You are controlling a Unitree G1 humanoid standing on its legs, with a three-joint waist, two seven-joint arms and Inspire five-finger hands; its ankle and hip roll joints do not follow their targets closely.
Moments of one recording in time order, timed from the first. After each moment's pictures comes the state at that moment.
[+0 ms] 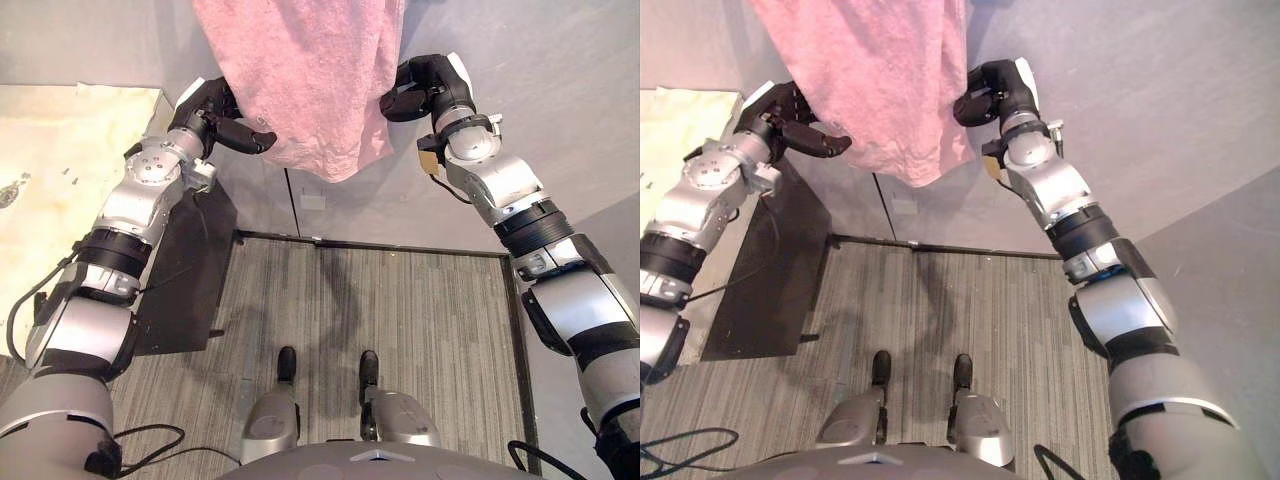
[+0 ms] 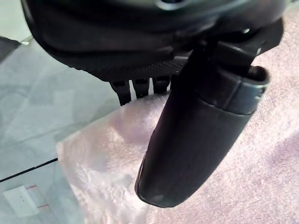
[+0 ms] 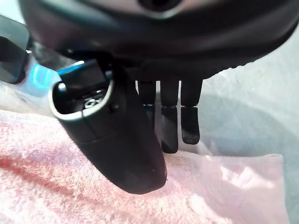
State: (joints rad) left arm -0.91 0.72 -0.34 0.56 -0.50 0.08 -0.11; right arm -1.08 -0.55 0.49 0.49 0.41 0.33 -0.29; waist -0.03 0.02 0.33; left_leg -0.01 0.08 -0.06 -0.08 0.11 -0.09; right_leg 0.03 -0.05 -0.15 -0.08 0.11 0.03
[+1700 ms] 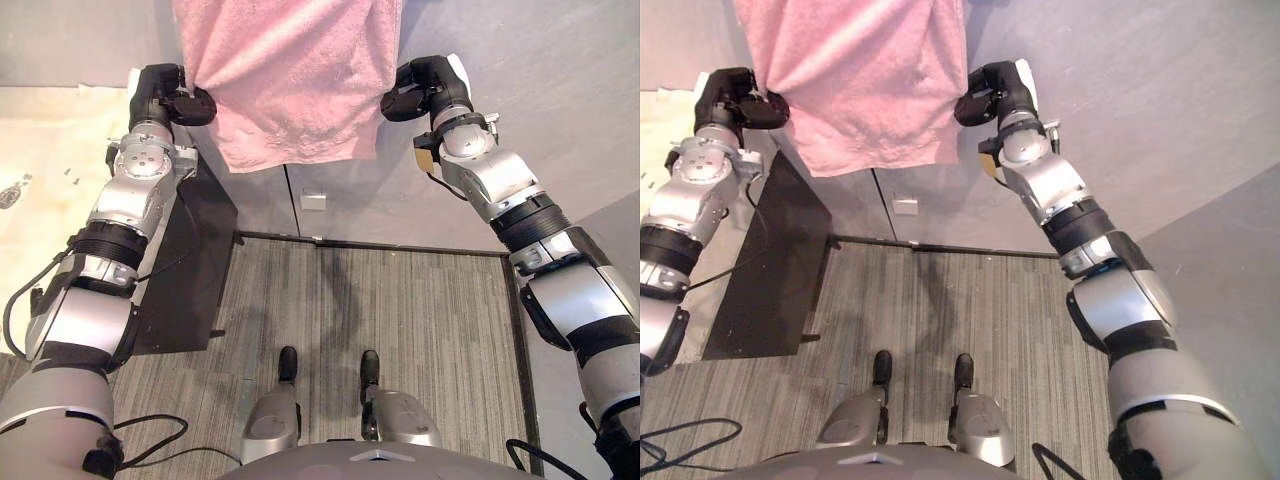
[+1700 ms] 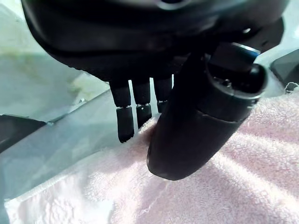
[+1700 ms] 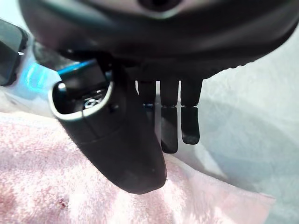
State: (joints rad) left arm -0.94 0.71 -0.34 0.68 -0.51 0.07 0.26; right arm -1.12 -0.54 0.54 0.53 0.45 0.36 -0.35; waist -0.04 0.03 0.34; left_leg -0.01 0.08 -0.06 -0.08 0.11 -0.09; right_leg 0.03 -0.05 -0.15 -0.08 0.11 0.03
